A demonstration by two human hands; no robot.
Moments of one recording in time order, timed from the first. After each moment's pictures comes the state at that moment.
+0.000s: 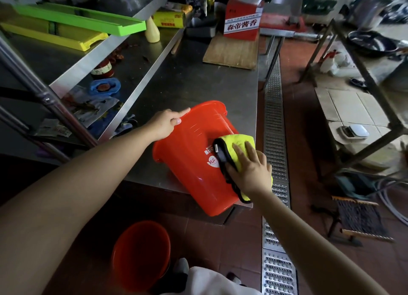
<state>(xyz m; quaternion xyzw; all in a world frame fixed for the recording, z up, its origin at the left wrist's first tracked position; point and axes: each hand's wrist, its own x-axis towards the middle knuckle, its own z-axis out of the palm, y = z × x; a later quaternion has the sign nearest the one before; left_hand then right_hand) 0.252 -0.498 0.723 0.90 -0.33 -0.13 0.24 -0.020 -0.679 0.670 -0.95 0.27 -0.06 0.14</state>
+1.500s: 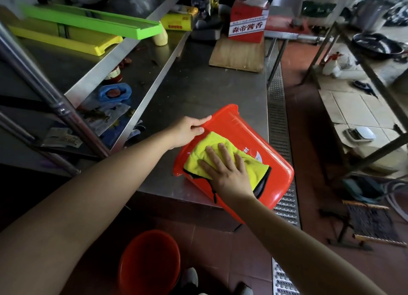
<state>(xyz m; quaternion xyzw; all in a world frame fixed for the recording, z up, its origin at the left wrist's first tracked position) 0.264 -0.491 0.727 0.83 -0.36 -0.23 0.36 0.060 -0.595 0.644 -0.99 0.03 -0.13 -0.04</state>
